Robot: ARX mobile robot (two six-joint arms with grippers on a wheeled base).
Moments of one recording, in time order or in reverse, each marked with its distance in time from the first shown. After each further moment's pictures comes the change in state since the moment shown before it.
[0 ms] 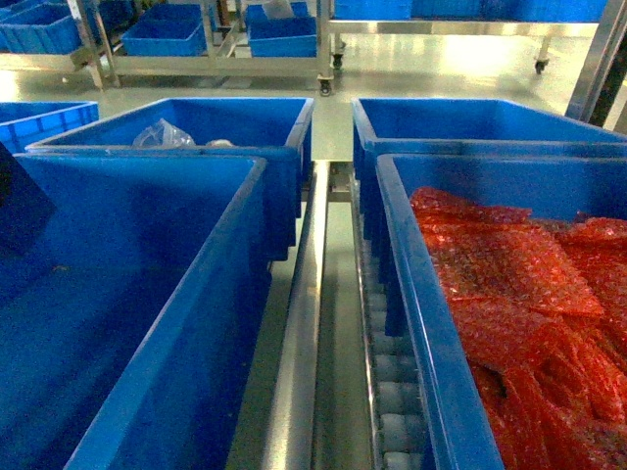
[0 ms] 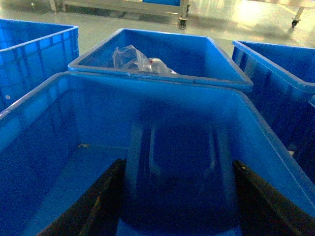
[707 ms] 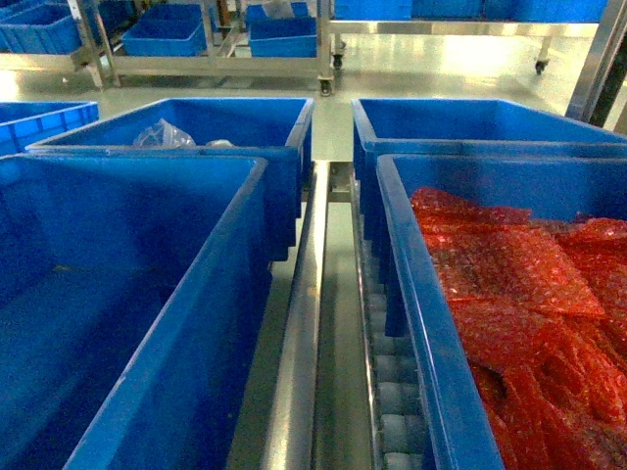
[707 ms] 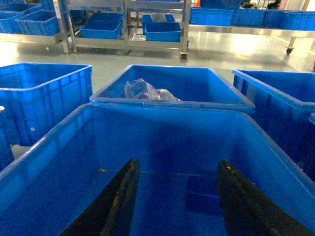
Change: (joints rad) left arm 0.065 -0.119 -0.146 0.182 0.063 0.086; right arm 0.000 0.000 0.000 0.000 0.000 0.000
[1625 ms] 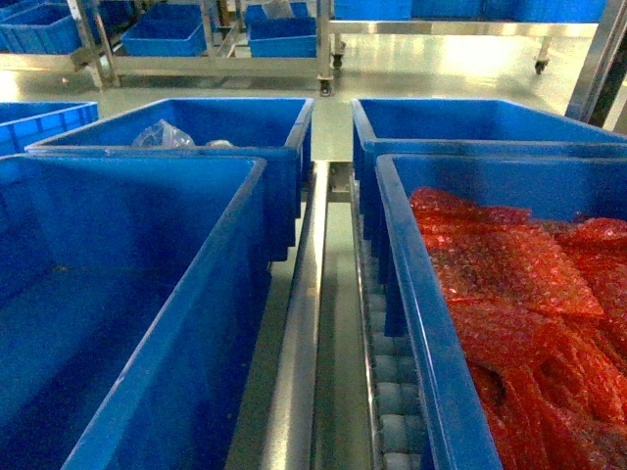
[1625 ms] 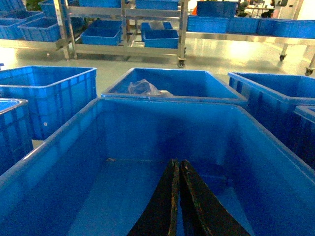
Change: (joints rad) left arm 0.116 -0.616 -0.137 -0.460 0.121 0.002; right arm 0.000 0.000 0.000 0.000 0.000 0.000
